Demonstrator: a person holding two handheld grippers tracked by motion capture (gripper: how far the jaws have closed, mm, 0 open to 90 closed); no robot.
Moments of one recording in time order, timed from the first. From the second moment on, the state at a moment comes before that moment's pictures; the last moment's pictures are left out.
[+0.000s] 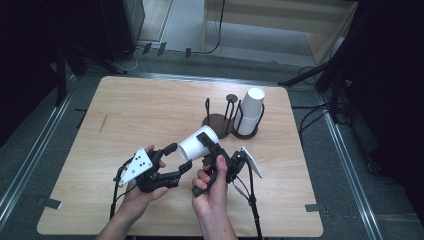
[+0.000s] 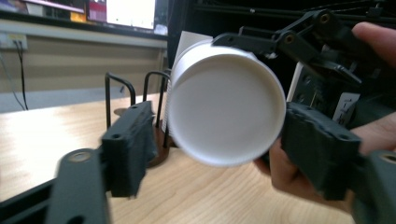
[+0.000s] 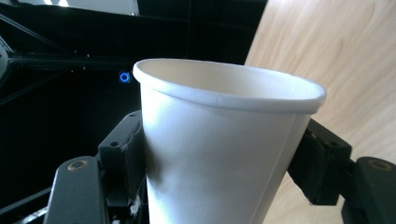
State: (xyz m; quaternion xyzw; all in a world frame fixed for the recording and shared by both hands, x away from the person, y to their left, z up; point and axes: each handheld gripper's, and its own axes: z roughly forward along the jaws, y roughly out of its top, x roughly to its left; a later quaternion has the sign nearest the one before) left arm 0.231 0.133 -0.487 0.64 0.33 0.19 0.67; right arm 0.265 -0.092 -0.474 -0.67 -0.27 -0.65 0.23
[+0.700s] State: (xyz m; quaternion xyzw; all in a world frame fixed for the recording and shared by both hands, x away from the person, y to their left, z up) left arm 0.239 0.139 -0.484 0.68 0.36 0.14 0.63; right arm 0.248 -0.093 -0.444 -0.60 -0.43 -0.67 -0.09
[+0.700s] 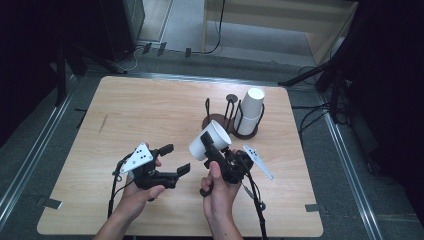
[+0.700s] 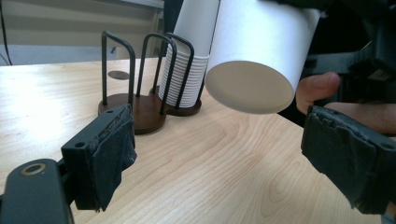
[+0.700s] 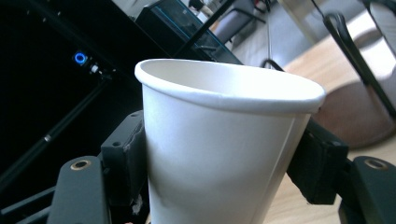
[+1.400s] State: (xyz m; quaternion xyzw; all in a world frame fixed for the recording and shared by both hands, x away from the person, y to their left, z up) left arm 0.240 0.137 -0.487 0.68 0.35 0.13 0.63; right arm 0.240 -0.096 -0.433 -0.52 -0.50 -0.65 -0.24
